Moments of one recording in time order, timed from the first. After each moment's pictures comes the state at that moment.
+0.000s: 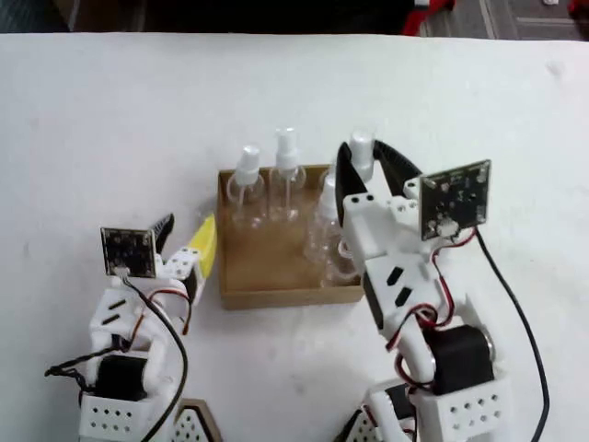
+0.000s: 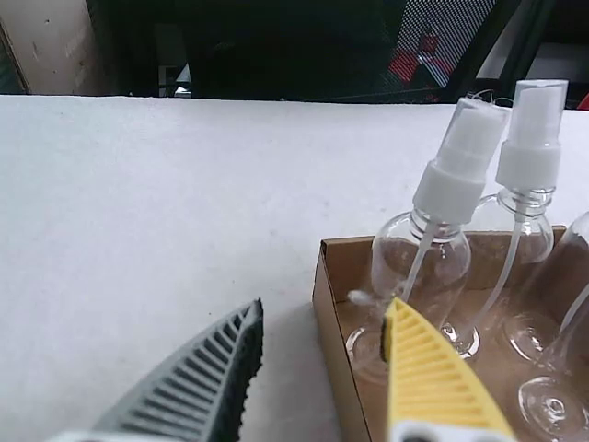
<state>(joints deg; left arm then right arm) -0.4 -103.1 94.3 39.6 5.8 -18.6 -68.9 43.7 42.7 1.0</state>
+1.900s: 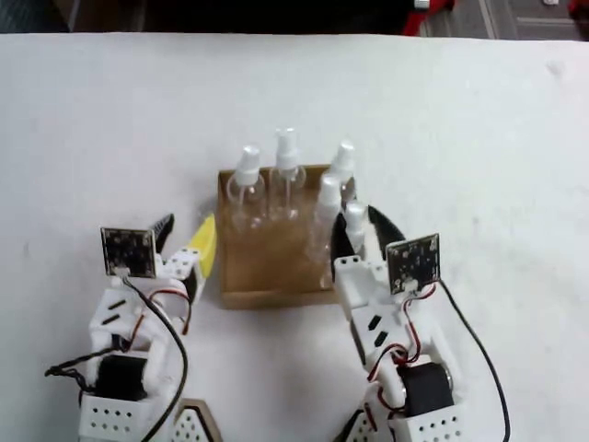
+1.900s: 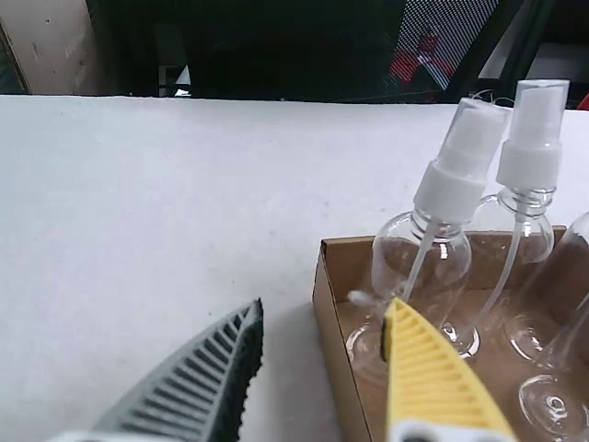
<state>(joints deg) -0.4 -103.1 94.3 39.6 5.8 -18.6 -103.7 87.7 37.9 1.0</state>
